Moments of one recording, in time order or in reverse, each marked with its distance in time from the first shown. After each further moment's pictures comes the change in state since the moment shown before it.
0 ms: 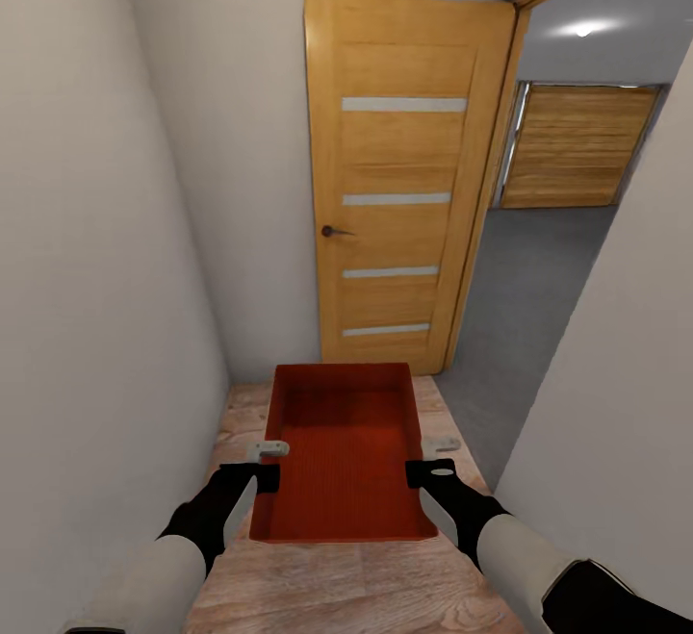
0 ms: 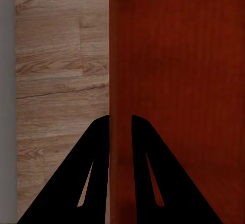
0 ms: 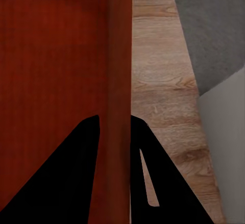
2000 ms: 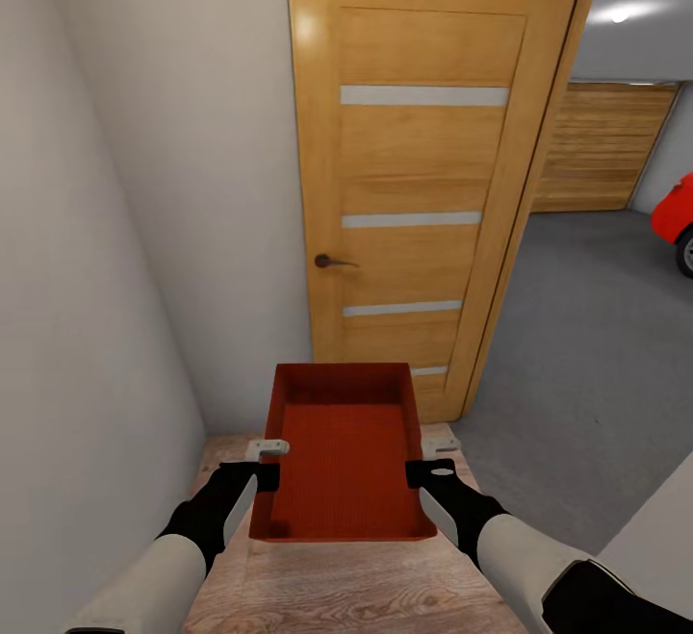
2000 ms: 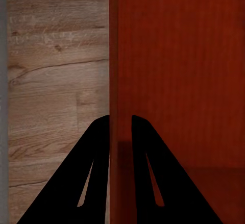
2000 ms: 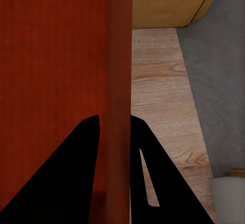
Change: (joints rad) left arm 0.000 0.000 -0.002 -0.011 -0.003 0.011 0.002; right arm 0.000 0.000 -0.002 -0.001 -0.003 0.000 0.001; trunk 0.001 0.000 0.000
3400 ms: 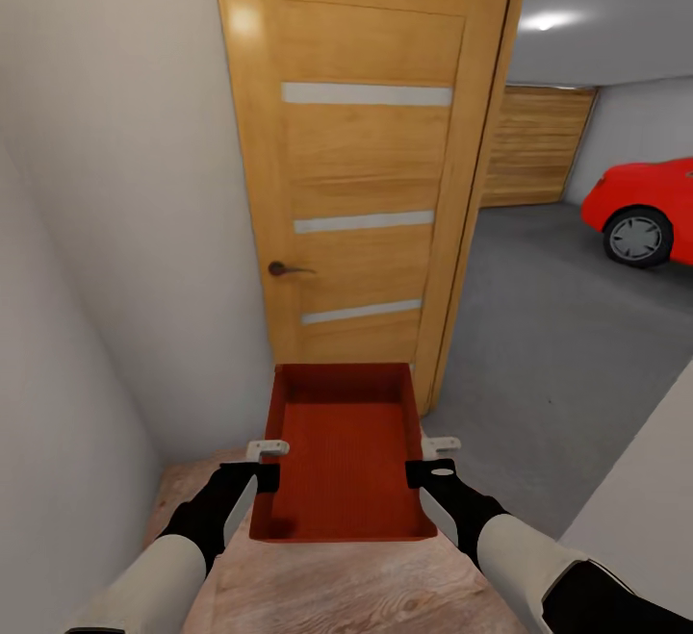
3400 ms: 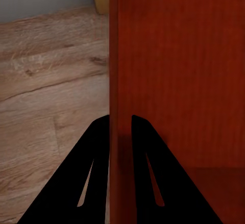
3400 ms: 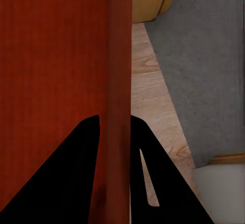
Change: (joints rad) left arm 0.000 0.000 0.000 0.006 0.002 -0.006 0.000; right arm 0.000 0.000 0.001 0.000 0.001 0.000 -0.001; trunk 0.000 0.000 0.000
